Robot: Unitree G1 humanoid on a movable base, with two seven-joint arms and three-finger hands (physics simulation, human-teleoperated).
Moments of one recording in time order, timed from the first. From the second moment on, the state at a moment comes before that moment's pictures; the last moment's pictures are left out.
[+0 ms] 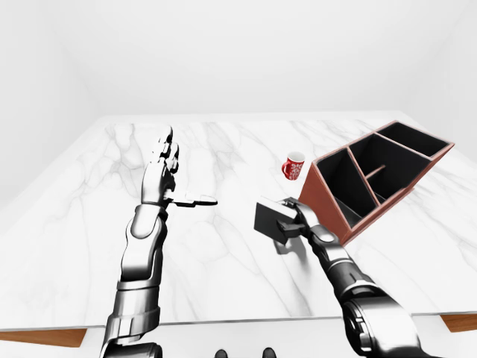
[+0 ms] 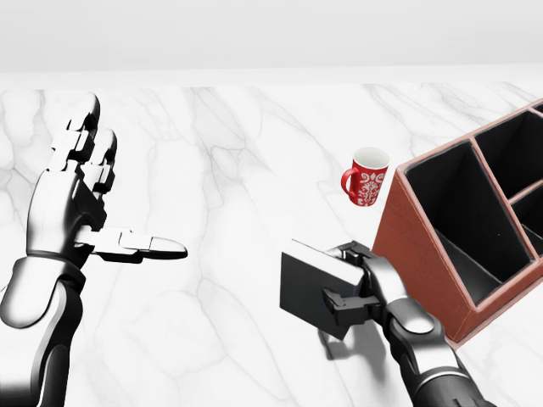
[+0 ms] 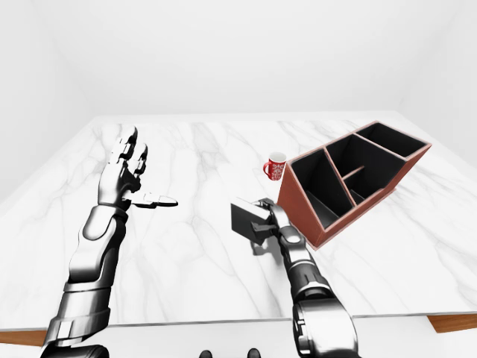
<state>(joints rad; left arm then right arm) -0.37 0.15 0.13 0.01 -0.09 0.09 -0.14 -0.61 -0.15 -0.09 1.12 0.00 -0.09 0.21</state>
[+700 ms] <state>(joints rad) -0.38 0.16 0.14 0.02 -0.09 0.09 -0.13 -0.46 -0.17 -0.12 0.28 0.17 0.09 0.18</state>
